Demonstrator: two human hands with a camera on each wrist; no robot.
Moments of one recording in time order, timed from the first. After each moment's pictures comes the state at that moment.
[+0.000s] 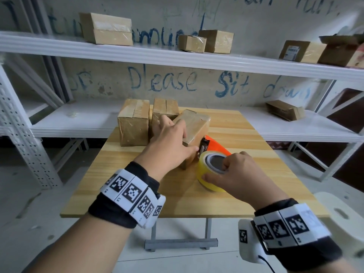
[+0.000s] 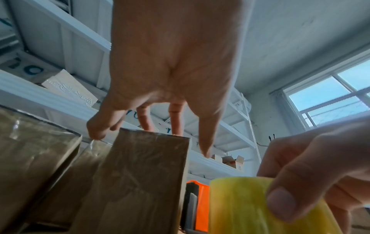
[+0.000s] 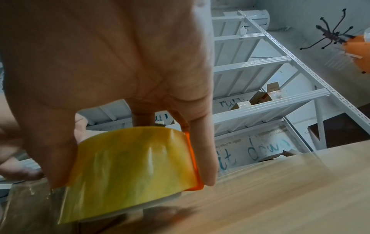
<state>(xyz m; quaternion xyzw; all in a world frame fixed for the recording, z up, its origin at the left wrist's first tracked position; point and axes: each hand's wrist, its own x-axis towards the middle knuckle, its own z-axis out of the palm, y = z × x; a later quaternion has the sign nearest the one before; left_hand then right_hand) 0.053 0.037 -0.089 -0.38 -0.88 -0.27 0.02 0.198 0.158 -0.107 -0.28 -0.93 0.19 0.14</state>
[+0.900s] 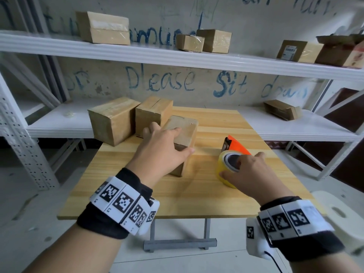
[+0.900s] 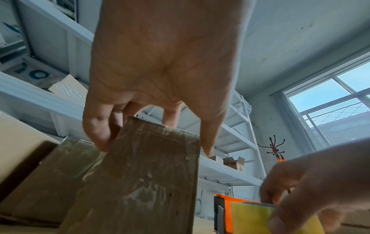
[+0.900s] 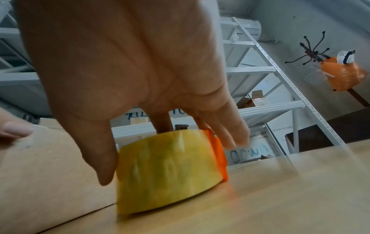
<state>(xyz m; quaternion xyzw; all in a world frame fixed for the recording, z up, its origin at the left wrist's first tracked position) 0.051 0.025 -0.097 -0.35 -0.90 -0.26 0.01 0.204 0.184 -0.114 -0.41 -0.90 0.14 0.07</state>
